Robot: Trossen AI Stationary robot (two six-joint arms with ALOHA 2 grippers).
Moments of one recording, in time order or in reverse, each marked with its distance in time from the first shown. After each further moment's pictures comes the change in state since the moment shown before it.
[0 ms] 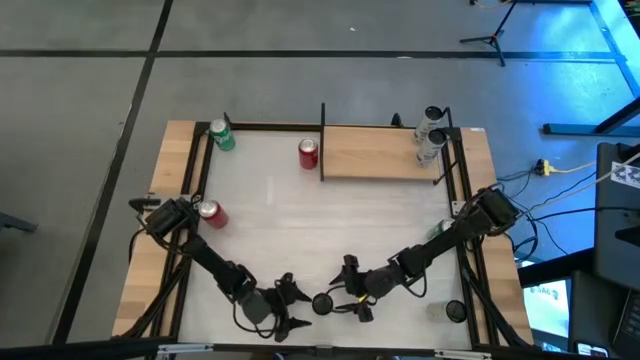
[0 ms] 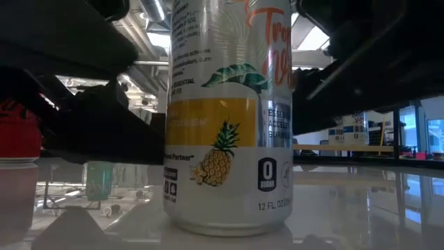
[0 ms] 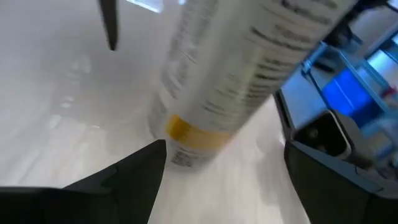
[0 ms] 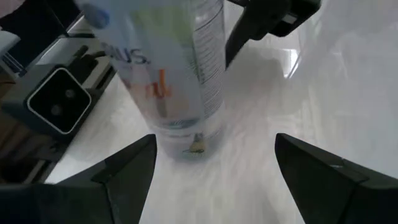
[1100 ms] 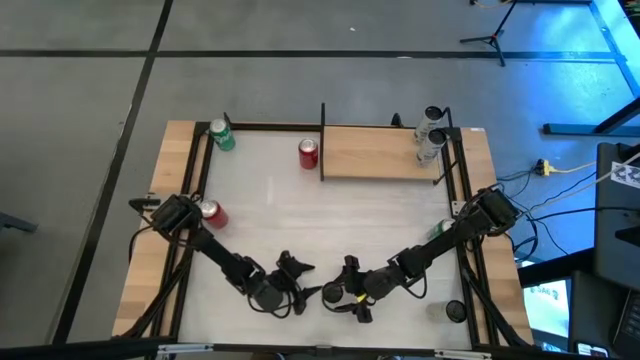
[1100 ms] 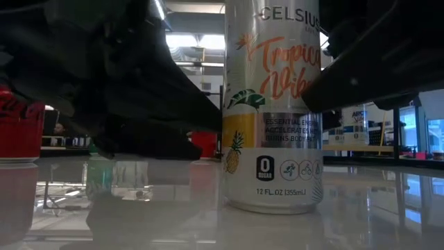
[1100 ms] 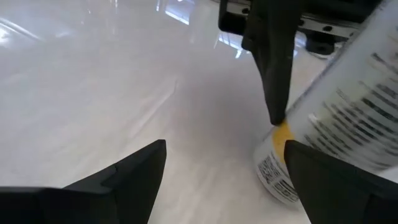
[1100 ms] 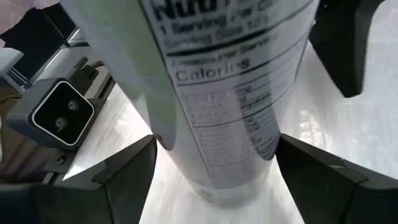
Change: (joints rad) left arm 0.103 -0.001 0.000 -0.115 -0.269 -0.097; right arm 0.000 -0.002 0.007 -0.019 0.000 0.079
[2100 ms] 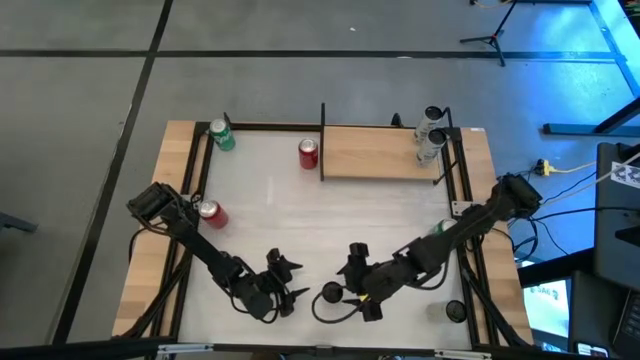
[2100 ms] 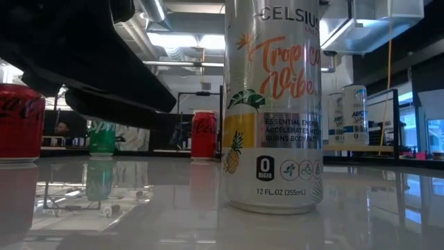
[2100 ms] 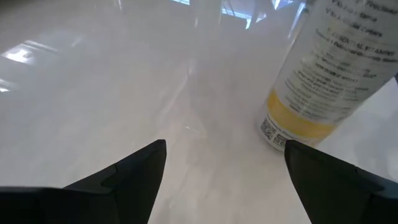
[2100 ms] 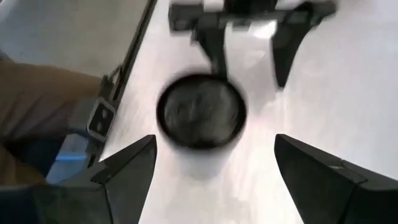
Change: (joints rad) left arm -0.067 -0.175 -0.001 -0.363 0.001 0.035; right arm 0.000 -0.217 0.463 -0.928 0.033 -0.065
